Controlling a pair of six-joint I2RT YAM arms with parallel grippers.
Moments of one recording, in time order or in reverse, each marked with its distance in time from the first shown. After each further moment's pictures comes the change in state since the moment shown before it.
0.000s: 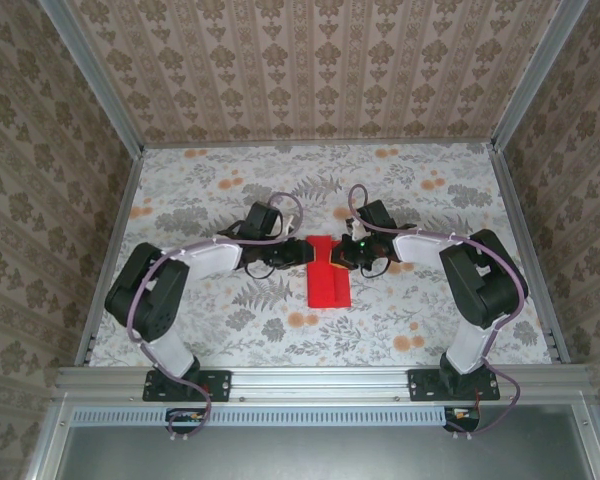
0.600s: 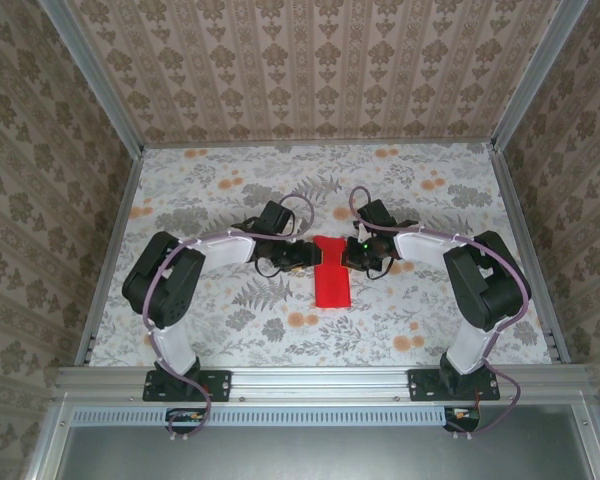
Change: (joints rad) left arm -0.043 0.141 0.116 -0.111 -0.069 0.026; right arm 0.000 -0.021 0.027 -0.165 0.185 -0.070
